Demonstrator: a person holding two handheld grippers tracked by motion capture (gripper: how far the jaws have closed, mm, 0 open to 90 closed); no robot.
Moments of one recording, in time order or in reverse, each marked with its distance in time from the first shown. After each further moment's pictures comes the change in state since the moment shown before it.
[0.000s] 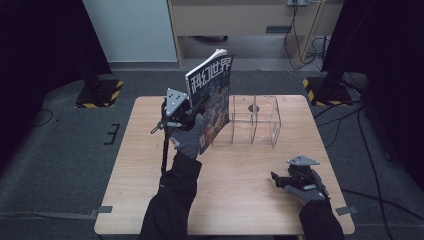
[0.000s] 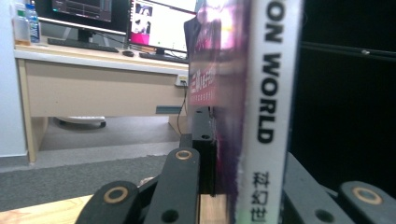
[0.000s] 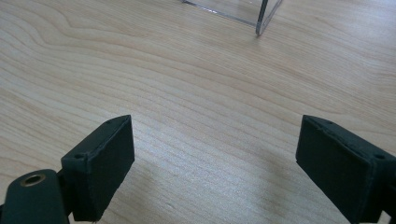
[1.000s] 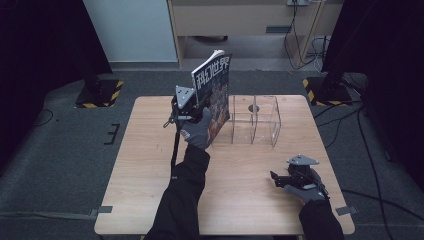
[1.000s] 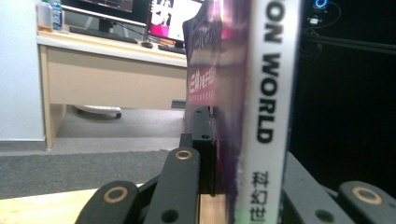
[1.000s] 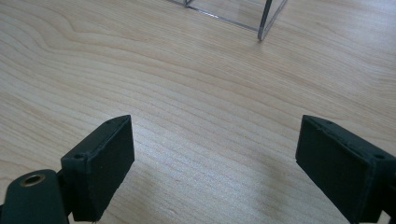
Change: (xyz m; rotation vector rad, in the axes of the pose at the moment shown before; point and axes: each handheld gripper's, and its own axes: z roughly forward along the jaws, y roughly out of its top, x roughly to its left) left arm 0.012 -0.027 0.044 0.005 0.079 -0.043; right arm 0.001 0.002 0.000 -0.009 0.006 -0.002
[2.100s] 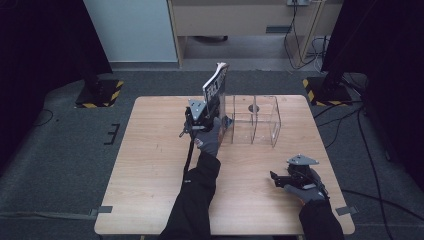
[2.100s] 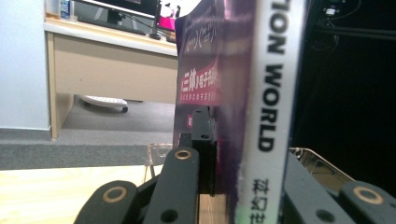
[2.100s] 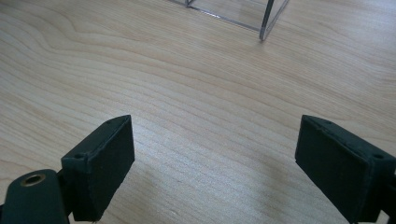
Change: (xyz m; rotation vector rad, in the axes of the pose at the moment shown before) left arm -0.005 -0.064 0.026 -0.009 0.036 0.002; right arm 0.000 0.000 0.001 0.002 0.005 0.003
